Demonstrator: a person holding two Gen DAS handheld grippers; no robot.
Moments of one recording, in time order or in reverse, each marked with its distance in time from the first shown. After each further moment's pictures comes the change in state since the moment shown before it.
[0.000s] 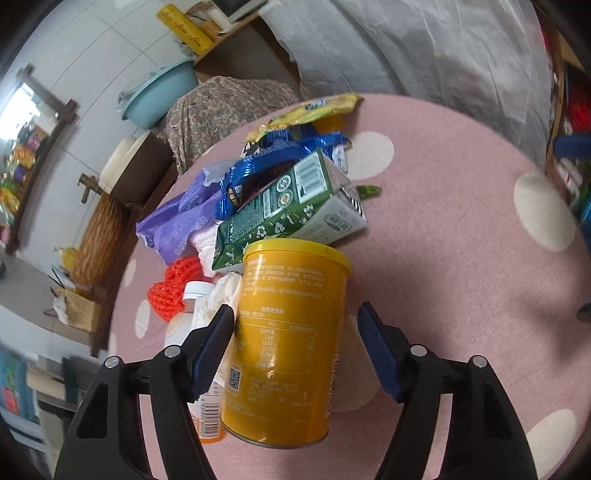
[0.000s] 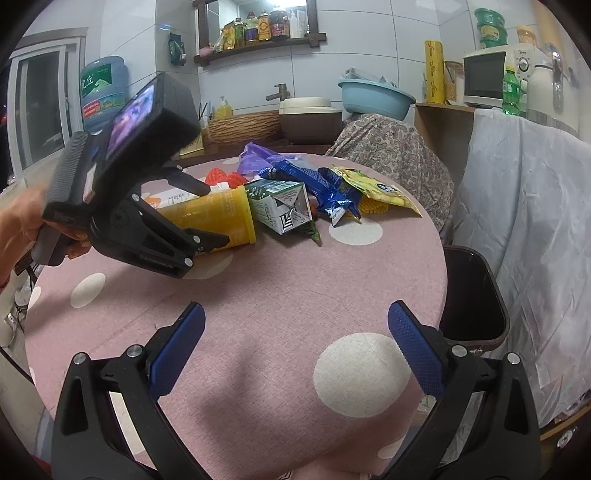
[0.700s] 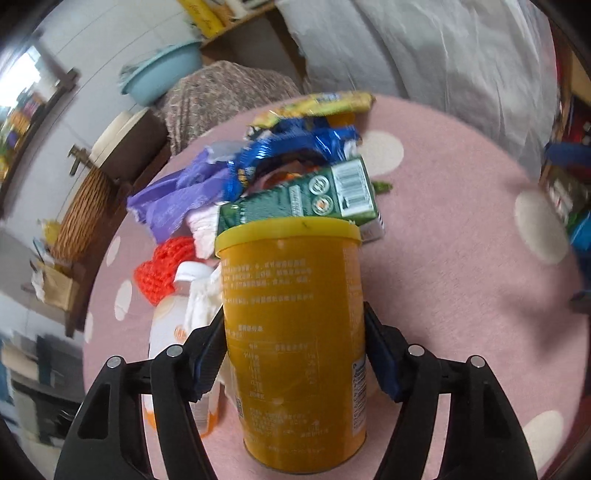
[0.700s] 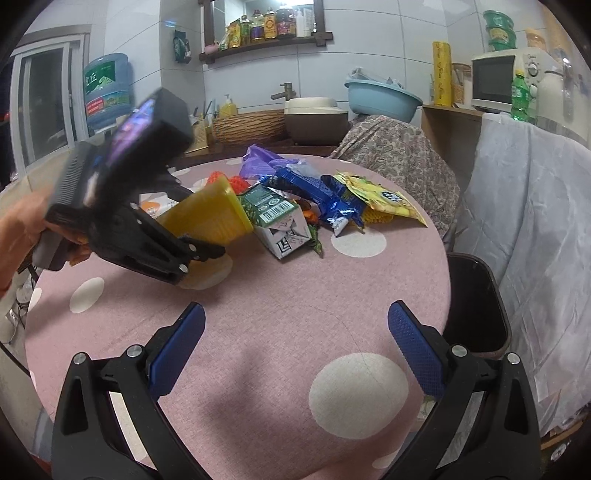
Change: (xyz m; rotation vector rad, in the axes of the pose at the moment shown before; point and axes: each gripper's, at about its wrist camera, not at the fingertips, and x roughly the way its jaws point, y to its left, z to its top) left arm -0.013 0.026 -0.014 -0.156 -0.025 -0.107; right arm 0.010 -0.003 0.017 -0.029 0.010 0.029
